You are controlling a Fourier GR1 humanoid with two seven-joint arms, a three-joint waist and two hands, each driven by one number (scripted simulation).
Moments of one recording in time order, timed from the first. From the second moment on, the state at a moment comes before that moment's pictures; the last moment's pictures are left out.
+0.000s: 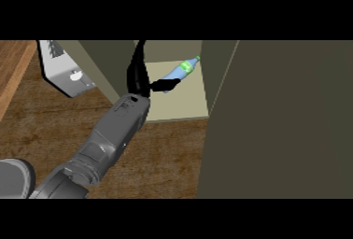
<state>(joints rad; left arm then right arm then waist) -1.10 0.00 -0.10 -0.11 0.17 0.83 -0.50 0.19 -0.42 0.75 -2.48 0.04 -0.43 0.12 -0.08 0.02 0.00</state>
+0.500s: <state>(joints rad) -1.04 0.00 -0.03 -0.23 0.25 0.60 -0.66 0.17 -0.43 0.75 -2.48 0.04 -0.44 0.14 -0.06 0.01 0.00</state>
